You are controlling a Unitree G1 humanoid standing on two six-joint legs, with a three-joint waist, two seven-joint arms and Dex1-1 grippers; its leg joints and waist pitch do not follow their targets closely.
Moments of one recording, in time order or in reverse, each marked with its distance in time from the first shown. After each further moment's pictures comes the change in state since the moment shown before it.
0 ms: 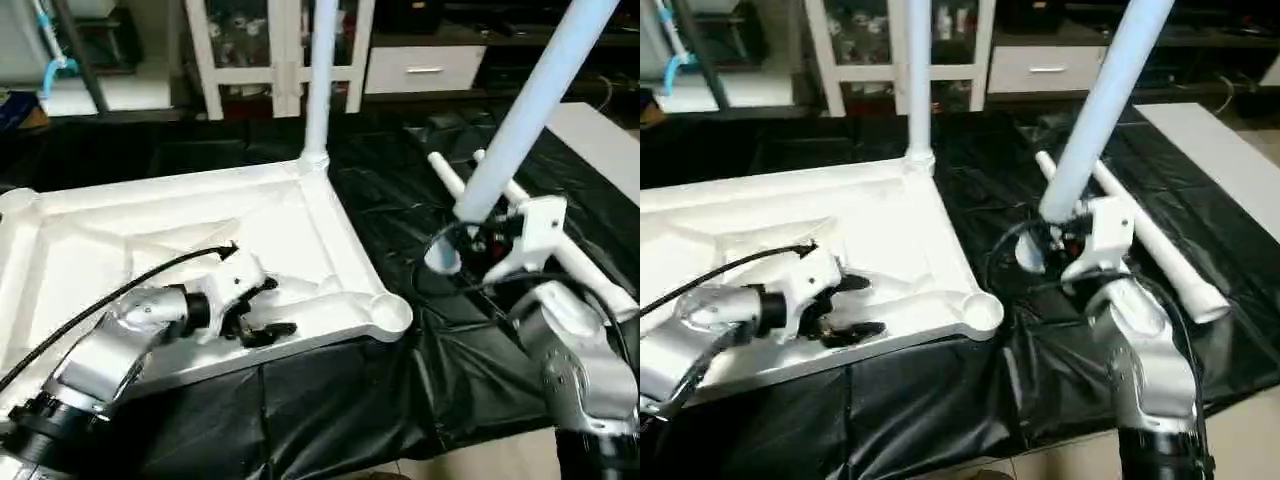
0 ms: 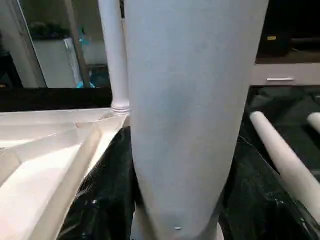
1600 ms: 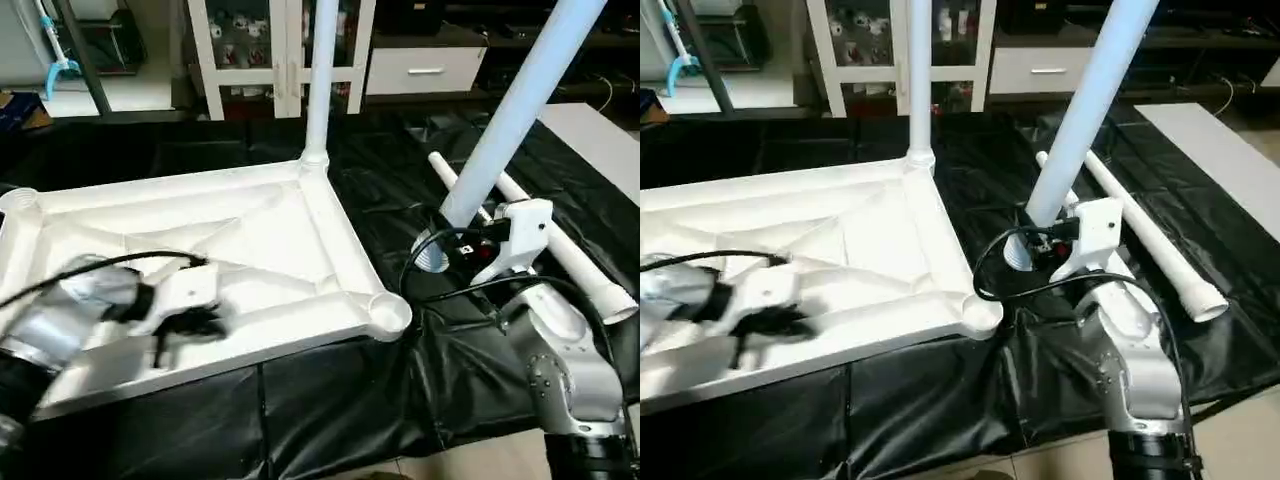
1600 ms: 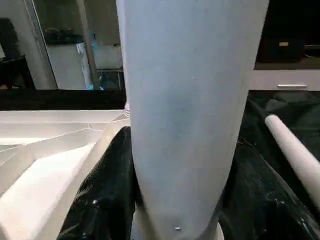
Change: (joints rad) left arm -0.167 0.249 -0.098 0.407 0.174 -0.390 -0.410; right arm 0.031 0.029 0.044 0.016 -0.010 -0.071 0.013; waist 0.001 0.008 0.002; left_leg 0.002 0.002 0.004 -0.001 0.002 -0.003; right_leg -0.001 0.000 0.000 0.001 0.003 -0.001
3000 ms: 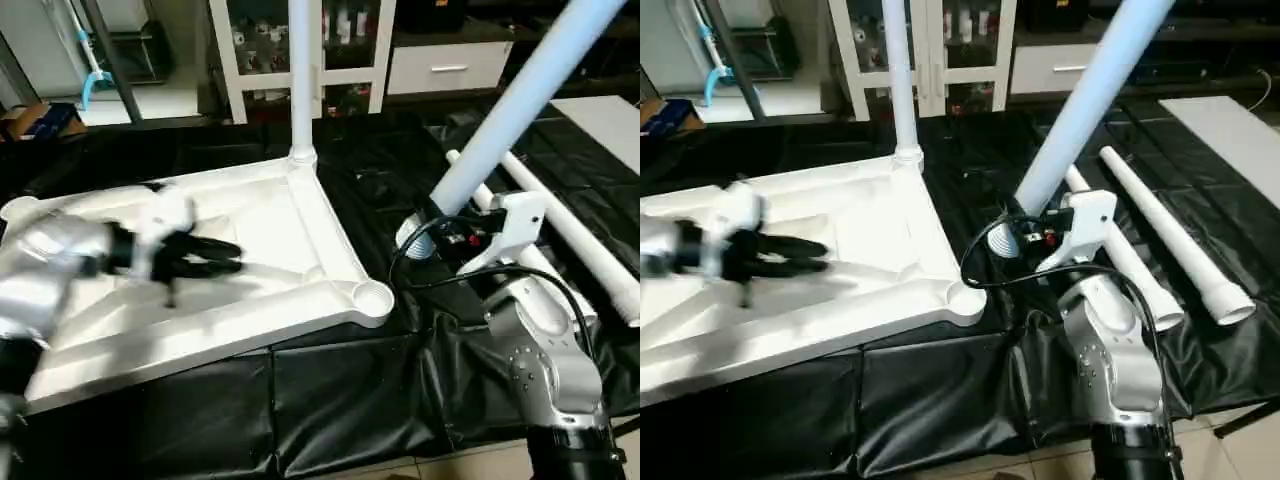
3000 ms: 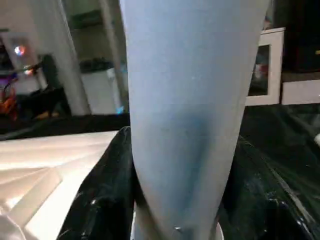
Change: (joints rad) left arm 0.033 -0.186 0.228 -0.283 -0.320 0.282 0.103; right arm -0.075 0.014 -0.002 0.049 0.058 -0.030 0.036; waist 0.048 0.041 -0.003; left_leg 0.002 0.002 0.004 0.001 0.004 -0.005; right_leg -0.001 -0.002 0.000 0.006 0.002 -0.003
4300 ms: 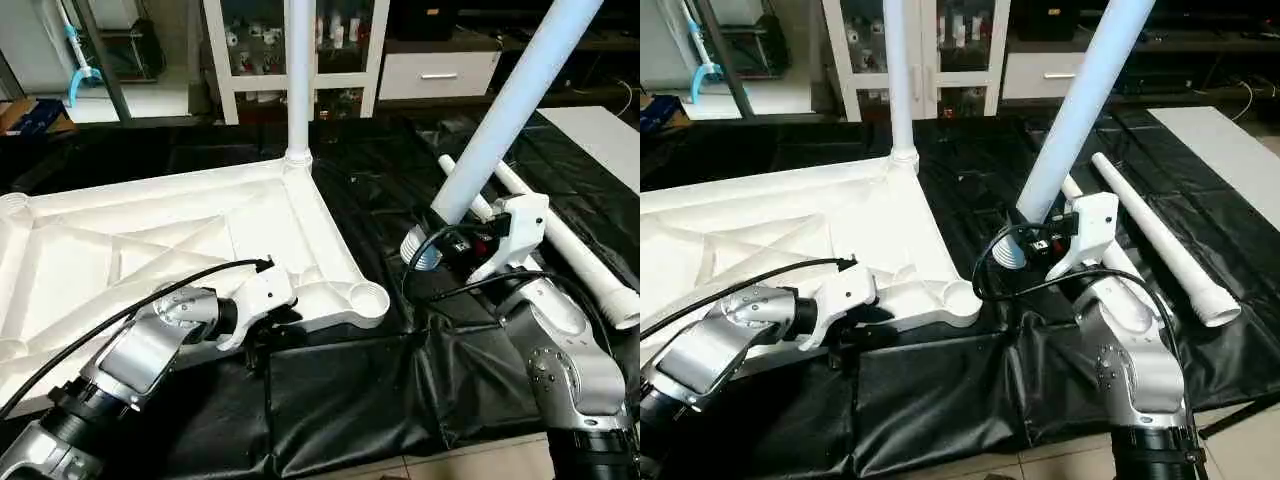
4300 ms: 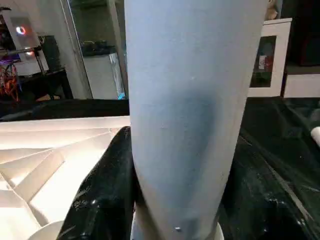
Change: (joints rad) left arm 0.047 -0.113 -0.260 -0.055 0.261 0.143 0.199; right arm 0.034 -0.042 0.011 -0.049 0.025 0.067 0.020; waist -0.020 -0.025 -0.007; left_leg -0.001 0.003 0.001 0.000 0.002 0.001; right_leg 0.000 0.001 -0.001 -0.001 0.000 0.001
